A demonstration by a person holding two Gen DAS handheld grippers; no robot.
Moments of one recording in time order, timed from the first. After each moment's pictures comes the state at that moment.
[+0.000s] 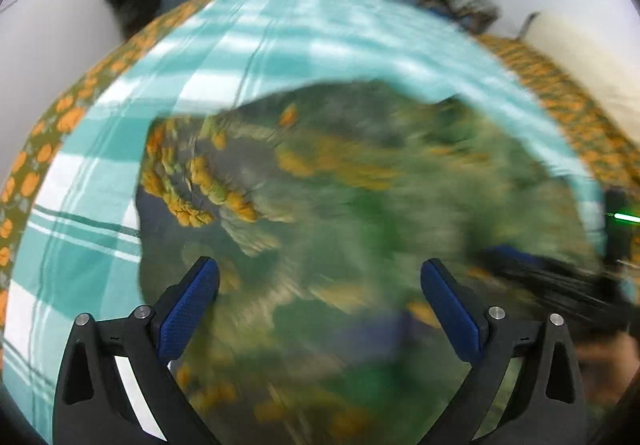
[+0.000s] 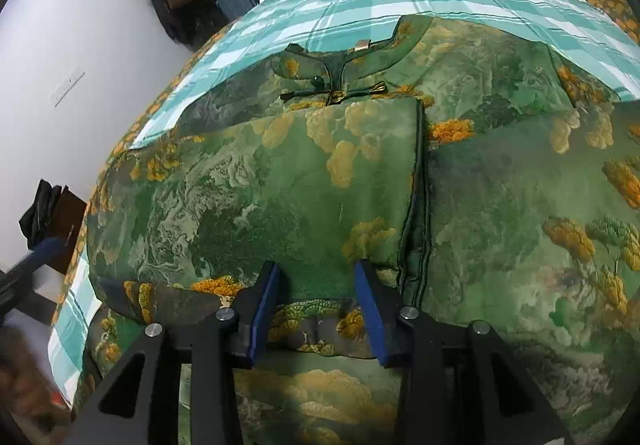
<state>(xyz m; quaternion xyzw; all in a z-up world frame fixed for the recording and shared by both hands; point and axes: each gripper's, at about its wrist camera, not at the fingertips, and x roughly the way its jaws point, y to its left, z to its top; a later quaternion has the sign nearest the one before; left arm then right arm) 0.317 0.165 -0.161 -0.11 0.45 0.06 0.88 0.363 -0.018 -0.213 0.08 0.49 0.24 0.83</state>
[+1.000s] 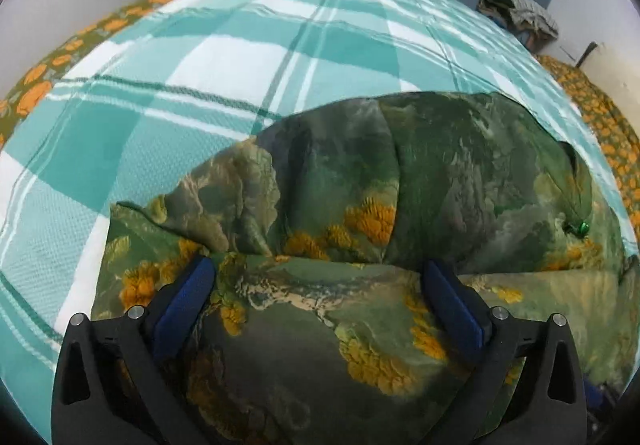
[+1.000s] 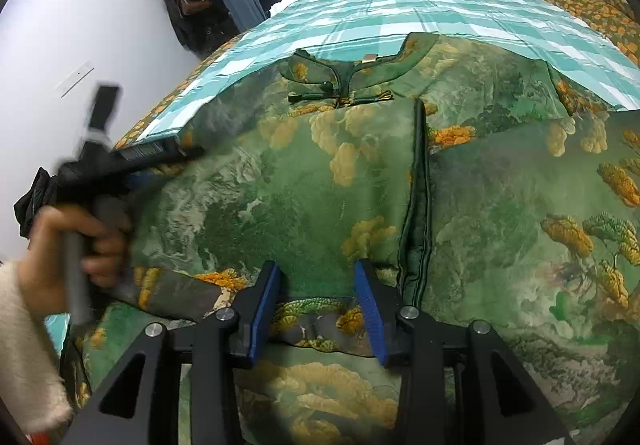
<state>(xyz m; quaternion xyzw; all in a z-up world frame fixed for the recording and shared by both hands) 0.421 0.218 -0.227 -0.16 0.46 0.12 0.87 0.354 -0.016 -0.218 0.06 0.45 0.25 0.85</state>
